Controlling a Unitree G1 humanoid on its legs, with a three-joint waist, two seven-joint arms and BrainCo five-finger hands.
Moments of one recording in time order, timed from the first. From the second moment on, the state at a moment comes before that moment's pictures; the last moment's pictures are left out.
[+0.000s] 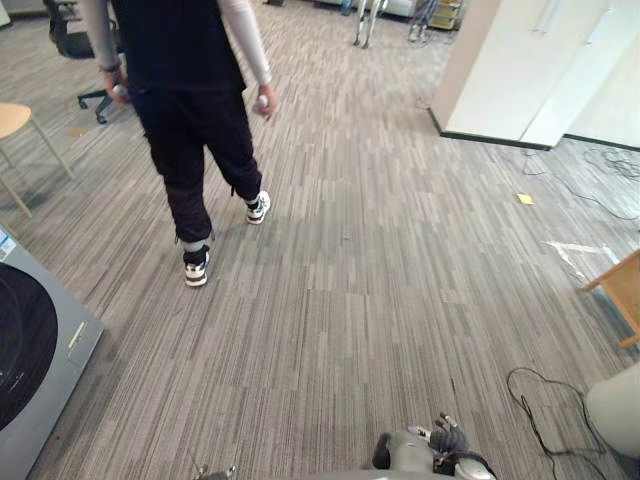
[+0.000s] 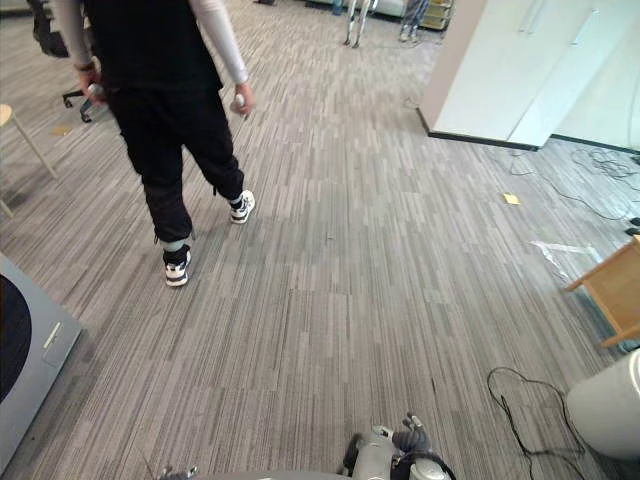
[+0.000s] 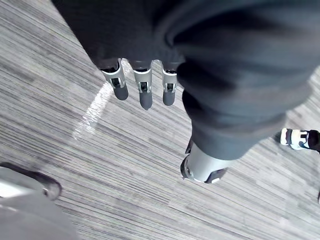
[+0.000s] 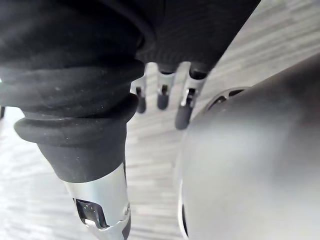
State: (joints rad) left arm 0.13 0.02 0.39 1.02 0.03 -0.03 0.13; right arm 0.05 -0.01 -0.28 1.00 -0.04 -0.07 -0.02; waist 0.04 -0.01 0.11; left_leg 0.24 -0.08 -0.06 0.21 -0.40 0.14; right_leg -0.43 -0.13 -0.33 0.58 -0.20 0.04
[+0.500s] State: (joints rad) left arm 0.16 -0.01 0.52 0.98 0.05 -0.02 0.13; right arm 0.00 0.00 -0.21 1.10 -0.05 -0.02 -0.02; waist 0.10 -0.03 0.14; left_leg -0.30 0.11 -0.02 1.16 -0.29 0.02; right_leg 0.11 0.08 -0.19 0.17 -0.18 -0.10
